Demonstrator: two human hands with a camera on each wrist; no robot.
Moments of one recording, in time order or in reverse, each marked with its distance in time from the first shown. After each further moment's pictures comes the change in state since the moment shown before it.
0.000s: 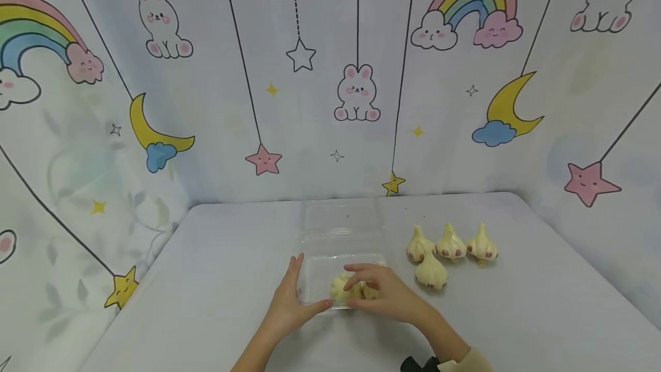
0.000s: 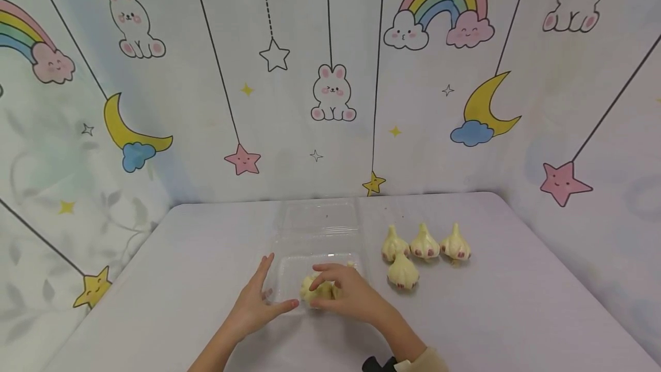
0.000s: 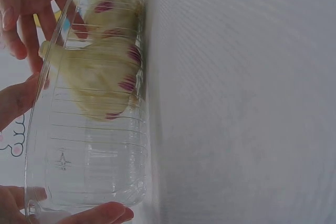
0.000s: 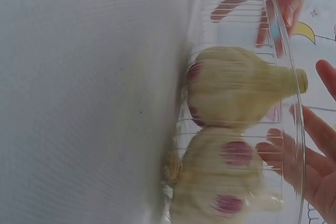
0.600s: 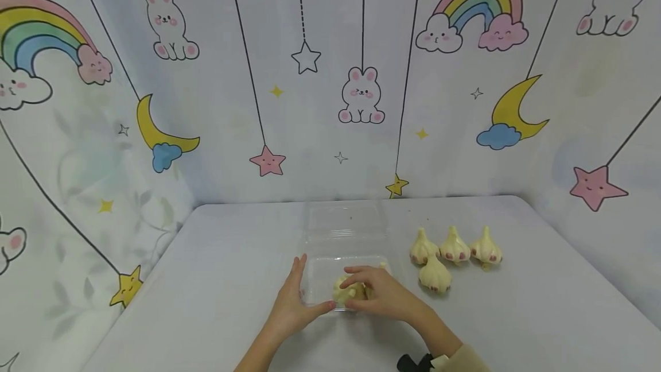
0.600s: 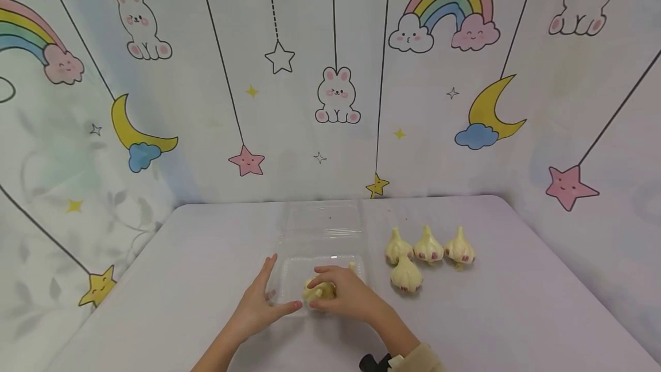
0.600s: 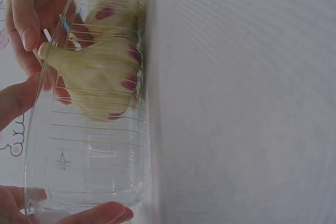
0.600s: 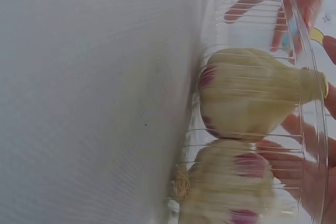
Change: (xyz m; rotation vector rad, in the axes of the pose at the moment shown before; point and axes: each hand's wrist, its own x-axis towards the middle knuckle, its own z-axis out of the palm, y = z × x) left_hand 0.000 -0.002 0.001 -0.024 -0.007 -0.003; right_hand 0.012 0.005 0.007 -0.171 -0.068 0.024
